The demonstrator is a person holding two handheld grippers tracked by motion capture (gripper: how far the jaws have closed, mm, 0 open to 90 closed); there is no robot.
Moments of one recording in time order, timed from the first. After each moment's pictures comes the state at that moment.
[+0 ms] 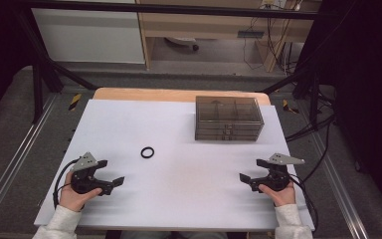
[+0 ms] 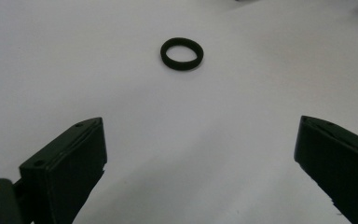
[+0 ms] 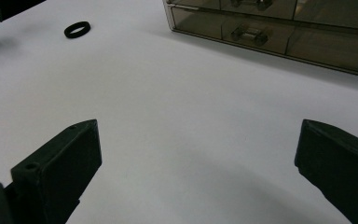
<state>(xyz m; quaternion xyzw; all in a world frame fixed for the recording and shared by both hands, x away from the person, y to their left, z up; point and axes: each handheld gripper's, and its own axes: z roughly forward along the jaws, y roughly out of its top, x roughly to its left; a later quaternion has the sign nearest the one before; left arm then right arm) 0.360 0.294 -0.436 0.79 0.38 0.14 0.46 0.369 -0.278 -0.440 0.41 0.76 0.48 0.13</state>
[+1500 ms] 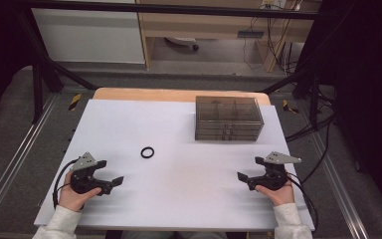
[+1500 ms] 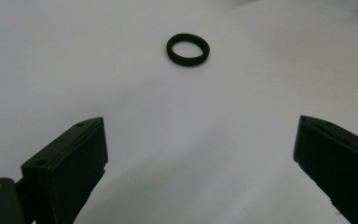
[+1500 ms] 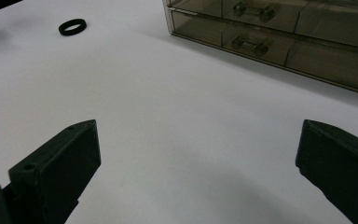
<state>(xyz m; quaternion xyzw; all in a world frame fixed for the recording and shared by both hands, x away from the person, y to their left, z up) 0.361 0.296 -0.438 0.79 0.39 0.14 0.45 0.371 -0.270 -0.436 0.40 0.77 0.47 0.15</state>
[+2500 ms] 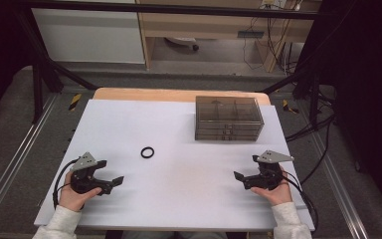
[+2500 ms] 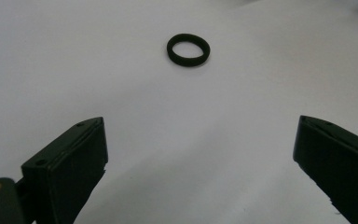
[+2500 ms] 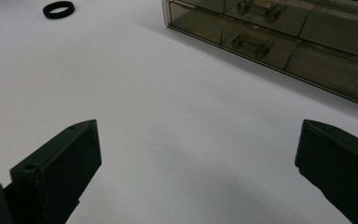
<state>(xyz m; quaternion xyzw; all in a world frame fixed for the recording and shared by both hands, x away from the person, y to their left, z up) 0.361 0.296 -0.438 0.79 0.39 0.14 0.45 0.376 -0.256 -0.435 0.39 0.79 0.44 0.18</state>
